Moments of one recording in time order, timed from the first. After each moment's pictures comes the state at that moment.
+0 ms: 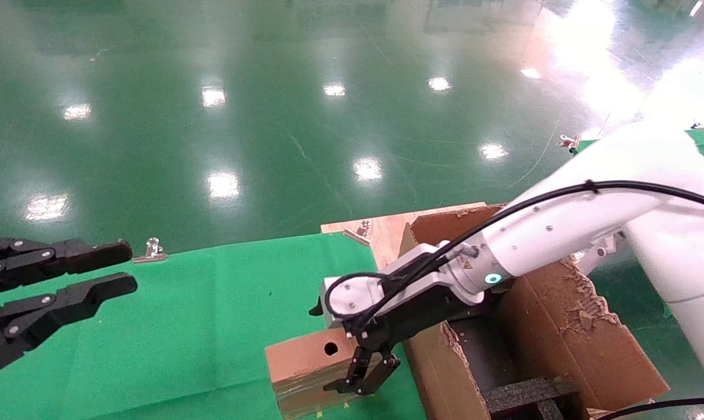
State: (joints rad) left arm -1.08 0.57 0.36 -1.23 0.65 1.44 -0.14; right arm 1.48 -0.89 -0.74 1.18 -1.55 -1.56 0.23
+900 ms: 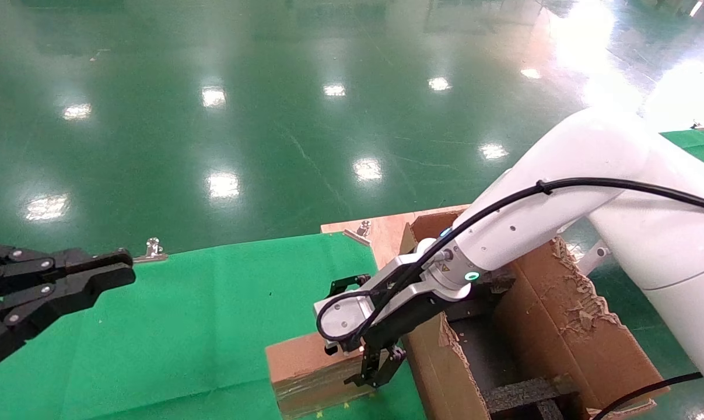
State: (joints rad) left arm -1.08 0.57 0.36 -1.23 0.65 1.44 -0.14; right arm 1.57 -0.95 -0.88 1.22 -1.68 -1.55 0.21
